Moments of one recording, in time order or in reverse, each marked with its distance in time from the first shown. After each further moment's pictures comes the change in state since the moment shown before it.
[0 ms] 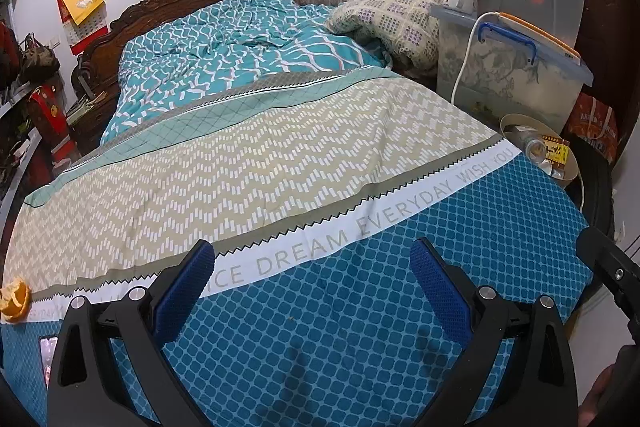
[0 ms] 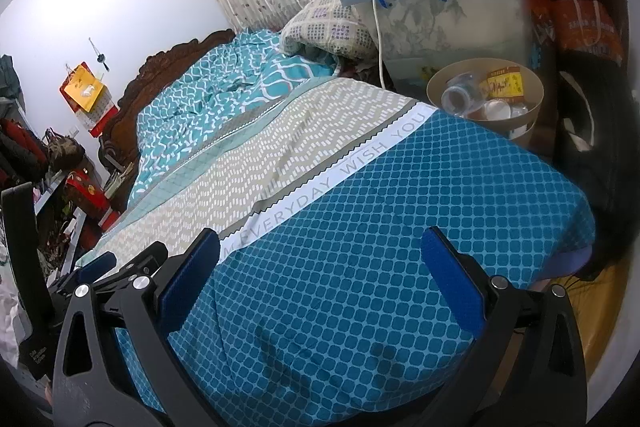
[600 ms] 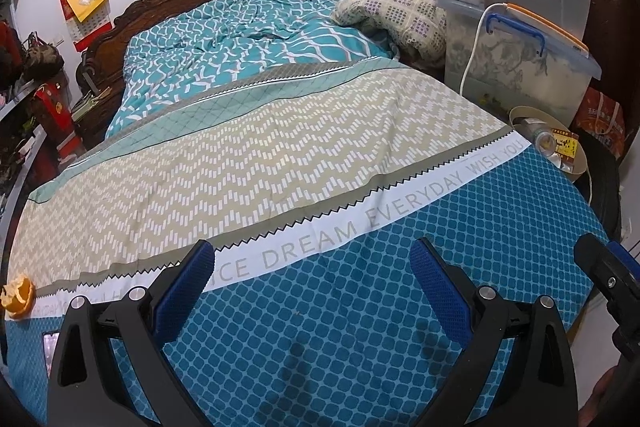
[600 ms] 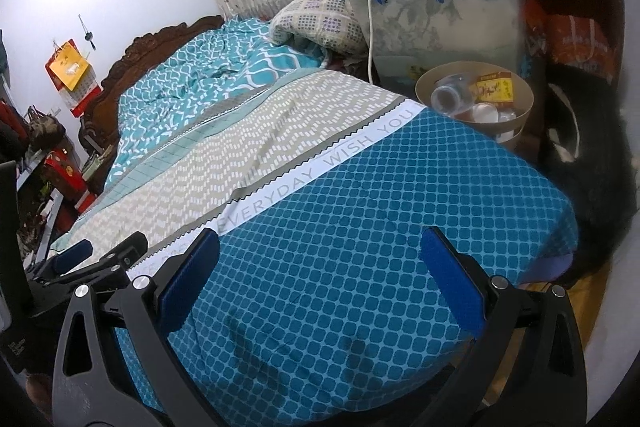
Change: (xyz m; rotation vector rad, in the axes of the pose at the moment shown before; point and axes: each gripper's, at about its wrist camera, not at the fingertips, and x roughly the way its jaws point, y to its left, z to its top) left arm 0.008 0.000 -0.003 0.002 0.026 0.028; right arm 0.008 0.006 -0.006 -0.061 0.020 -0.091
